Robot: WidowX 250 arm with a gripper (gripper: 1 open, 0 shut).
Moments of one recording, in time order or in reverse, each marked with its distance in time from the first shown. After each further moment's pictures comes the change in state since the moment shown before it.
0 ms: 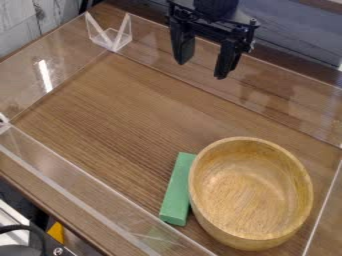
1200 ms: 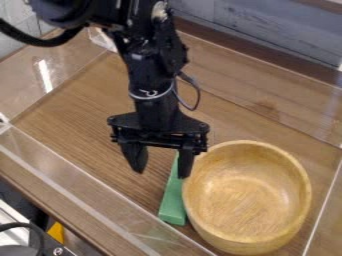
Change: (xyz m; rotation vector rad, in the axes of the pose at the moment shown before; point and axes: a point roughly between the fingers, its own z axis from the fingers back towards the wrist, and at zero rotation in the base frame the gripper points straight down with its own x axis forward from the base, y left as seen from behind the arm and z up) arm -0.092 -0.012 -0.090 -0.109 -0.024 0.363
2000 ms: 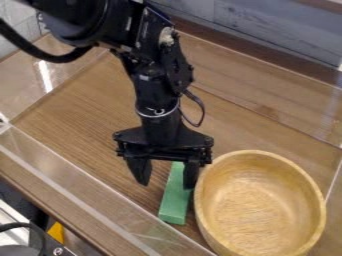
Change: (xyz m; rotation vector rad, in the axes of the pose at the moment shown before) arm 0.000 -0.010 -0.008 -0.007 -0.035 0.019
